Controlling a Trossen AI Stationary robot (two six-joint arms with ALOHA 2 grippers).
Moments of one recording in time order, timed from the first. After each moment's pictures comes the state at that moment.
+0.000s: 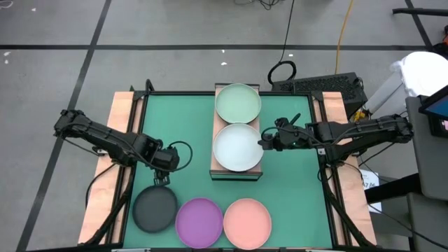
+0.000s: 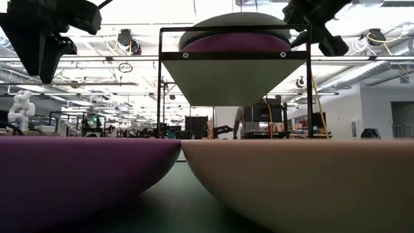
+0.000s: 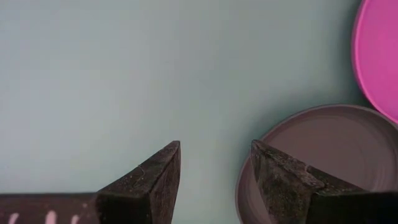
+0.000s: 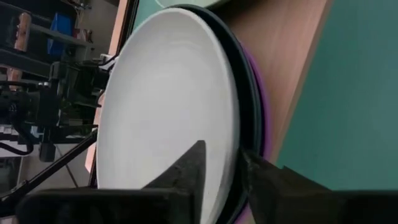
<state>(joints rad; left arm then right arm) -0.30 1.24 1.00 -1.19 0.00 -0.58 0.09 1.09 0.89 -0.53 0.26 1.38</state>
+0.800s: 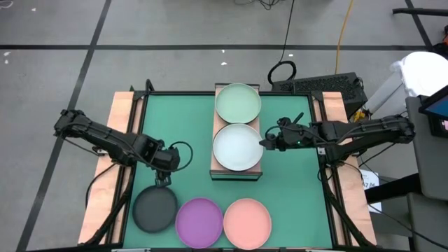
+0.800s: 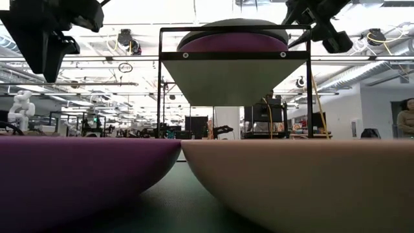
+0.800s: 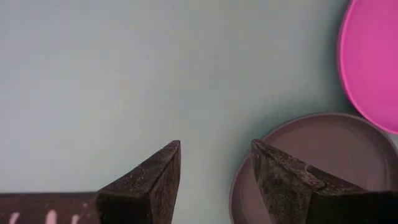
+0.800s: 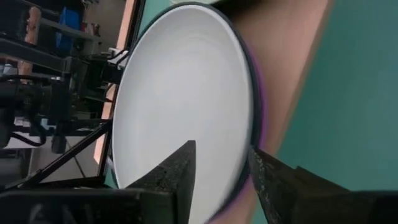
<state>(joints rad) -0.30 1.24 1.00 -1.15 0.00 -0.58 0.09 1.04 0.89 -0.55 0.23 1.37</state>
